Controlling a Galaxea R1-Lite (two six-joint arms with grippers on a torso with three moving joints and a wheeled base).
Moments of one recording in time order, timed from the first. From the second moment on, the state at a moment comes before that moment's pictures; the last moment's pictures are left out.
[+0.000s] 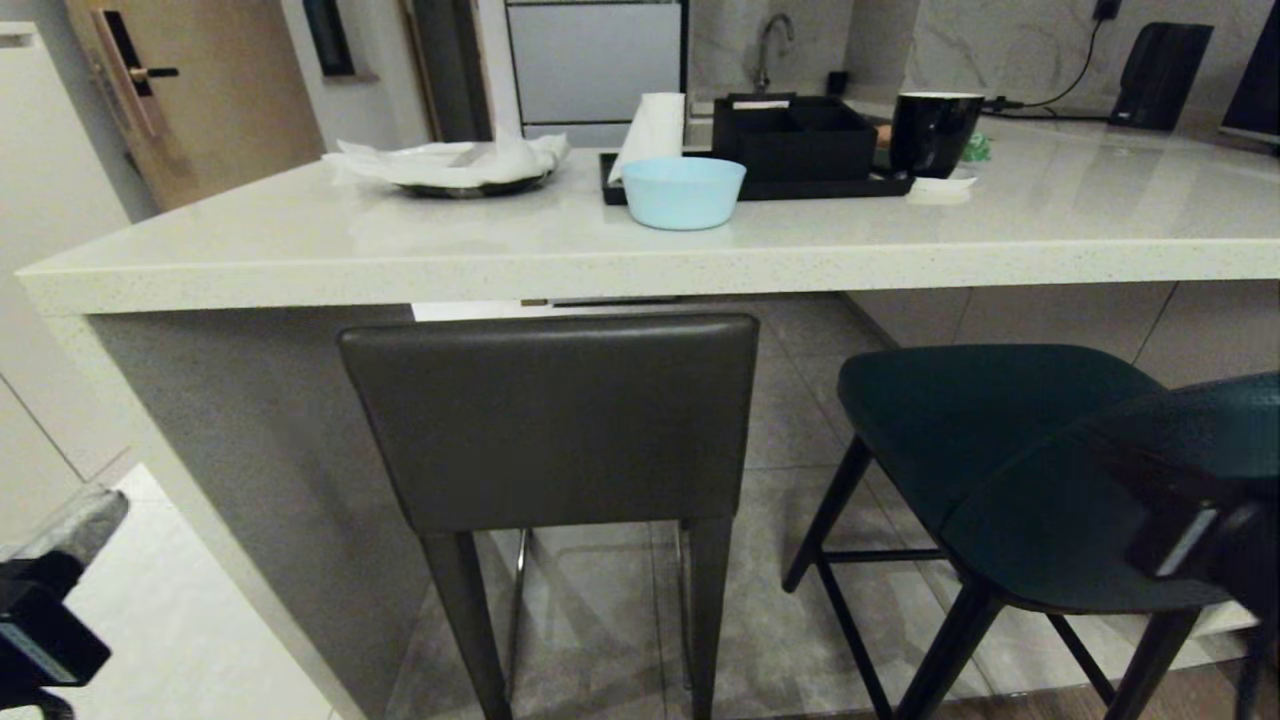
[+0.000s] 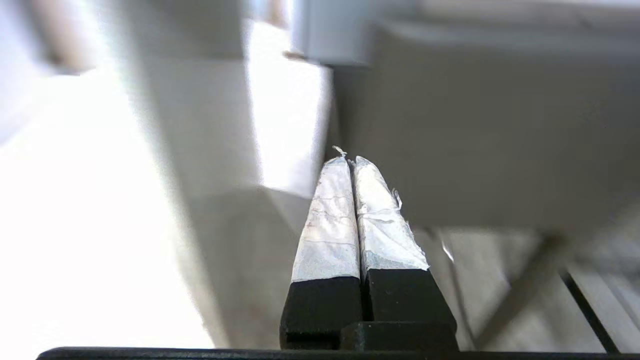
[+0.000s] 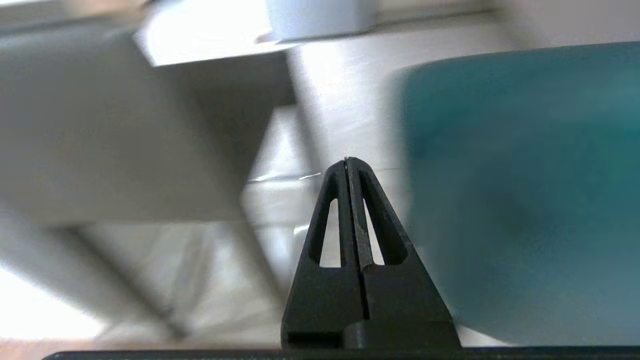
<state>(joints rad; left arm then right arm) -0.29 0.78 -0.24 -0.59 0.31 -0.07 0.41 1.09 -0.33 -0.73 -0.27 0.12</state>
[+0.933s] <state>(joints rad) -0.10 0.28 -0.24 -0.35 0.37 0.06 0.01 0.06 -0.32 0.16 -0.21 -0.06</state>
